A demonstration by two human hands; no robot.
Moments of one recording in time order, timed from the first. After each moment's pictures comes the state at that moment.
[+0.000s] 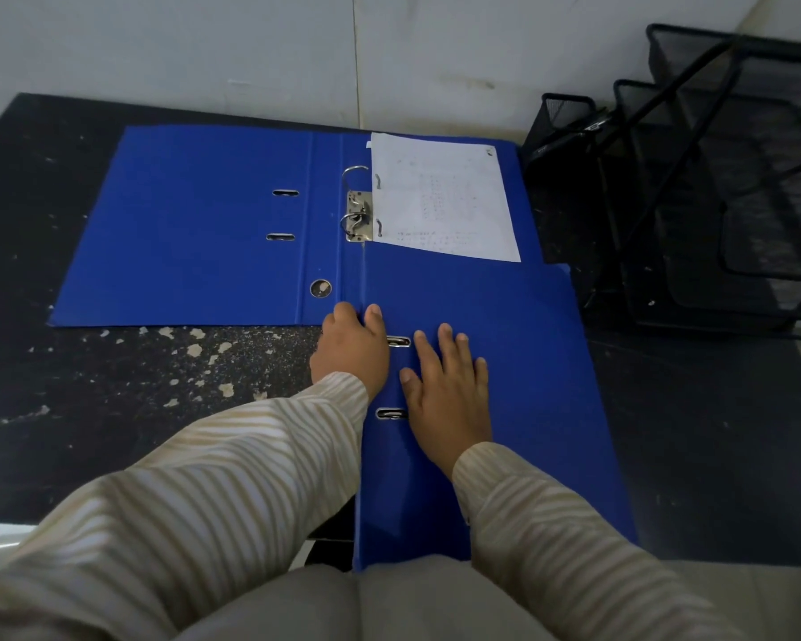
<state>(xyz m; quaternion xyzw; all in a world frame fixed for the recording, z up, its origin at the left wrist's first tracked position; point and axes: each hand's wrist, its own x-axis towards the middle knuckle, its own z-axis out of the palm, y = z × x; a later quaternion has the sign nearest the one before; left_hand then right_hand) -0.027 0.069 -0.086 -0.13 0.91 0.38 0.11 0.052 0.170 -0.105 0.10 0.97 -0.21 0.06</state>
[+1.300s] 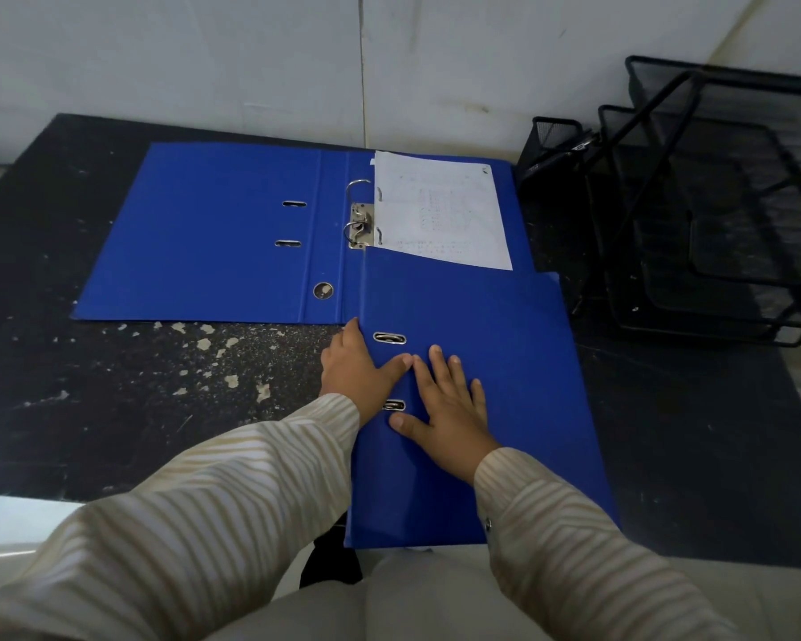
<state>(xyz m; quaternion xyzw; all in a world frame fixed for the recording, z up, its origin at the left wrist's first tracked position) 0.005 0.064 -0.099 -0.05 0.91 0.39 0.13 0.077 0.193 -0.095 0.02 0.94 -0.27 0.21</state>
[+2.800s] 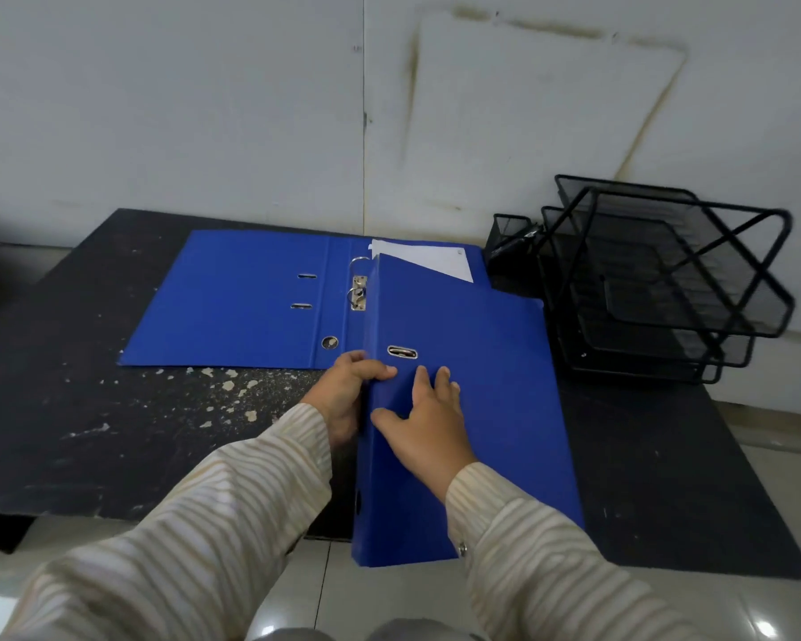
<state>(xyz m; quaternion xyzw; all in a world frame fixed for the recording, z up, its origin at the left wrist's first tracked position) 0.026 0.044 -0.015 -0.14 0.53 0.79 0.29 0.098 0.149 -0.001 0.15 0.91 -0.37 0.10</state>
